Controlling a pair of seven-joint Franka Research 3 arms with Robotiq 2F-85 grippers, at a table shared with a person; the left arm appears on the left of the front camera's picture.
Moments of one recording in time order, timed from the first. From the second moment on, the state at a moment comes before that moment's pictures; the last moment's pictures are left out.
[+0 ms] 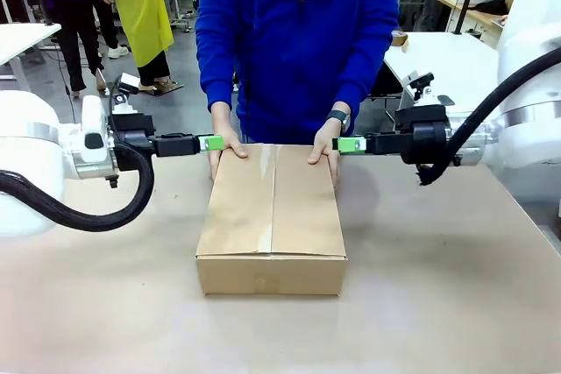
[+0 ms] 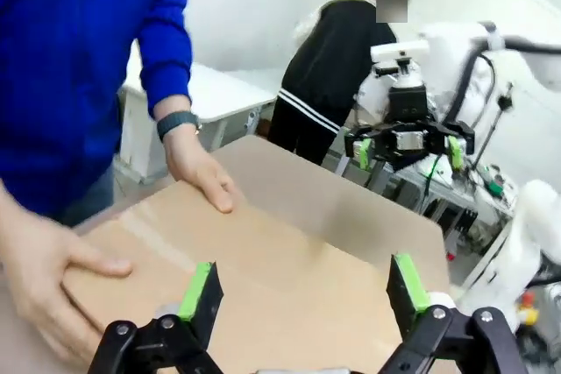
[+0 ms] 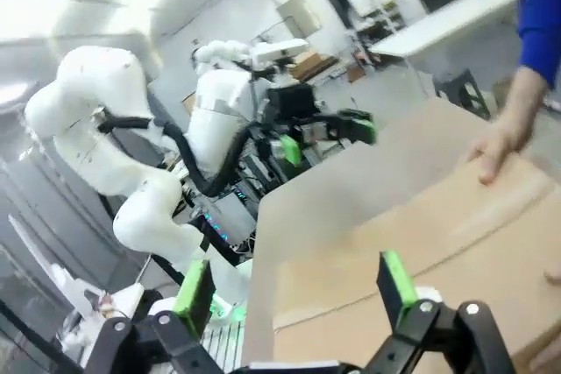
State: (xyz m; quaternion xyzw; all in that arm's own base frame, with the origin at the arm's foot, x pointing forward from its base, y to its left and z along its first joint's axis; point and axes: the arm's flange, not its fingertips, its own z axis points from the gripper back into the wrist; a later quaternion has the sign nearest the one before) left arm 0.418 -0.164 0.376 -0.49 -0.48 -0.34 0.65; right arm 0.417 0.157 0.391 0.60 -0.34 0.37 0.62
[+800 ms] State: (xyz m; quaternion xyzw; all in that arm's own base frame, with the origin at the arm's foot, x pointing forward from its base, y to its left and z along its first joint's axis) left arm 0.433 -0.203 0.306 -0.41 -0.41 -0.54 0.61; right arm 0.458 0.199 0.310 0.44 -0.39 0.56 0.59
